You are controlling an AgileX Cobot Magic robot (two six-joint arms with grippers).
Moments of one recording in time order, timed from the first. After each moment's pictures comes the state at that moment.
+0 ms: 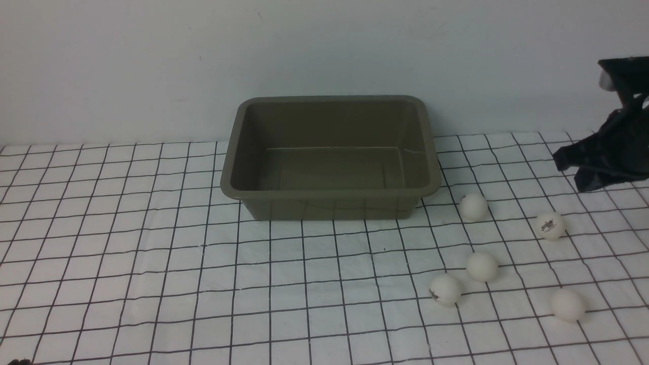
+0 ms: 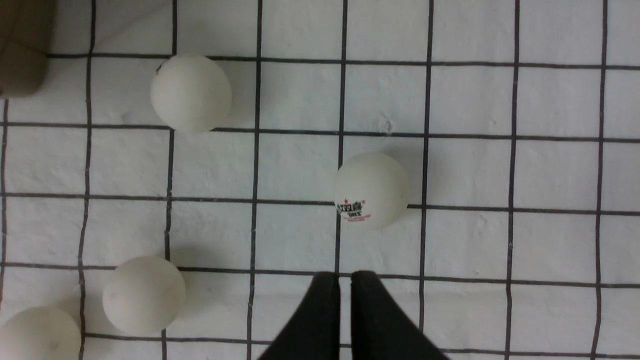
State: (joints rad) right arm 0.03 1.70 -1.35 0.07 1.00 -0.13; left arm 0.04 -0.01 0.03 -0.05 0.37 0.07
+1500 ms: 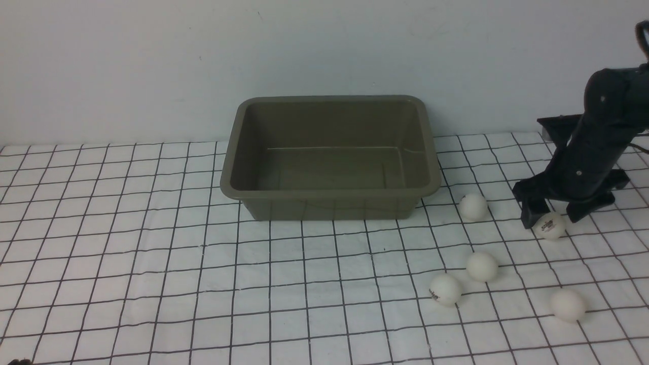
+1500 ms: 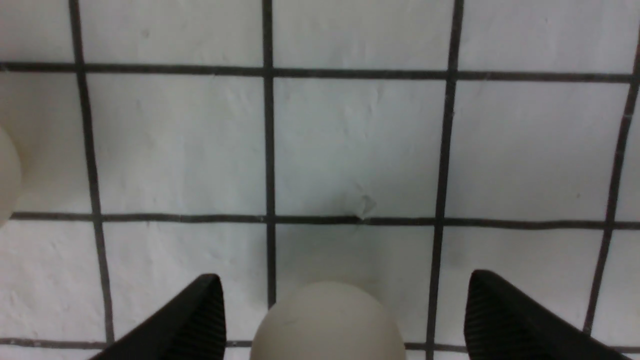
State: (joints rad) right arm 0.03 2.13 -1.57 0.00 1.03 -0.09; left arm 0.04 -0.01 0.03 -0.05 0.37 0.07
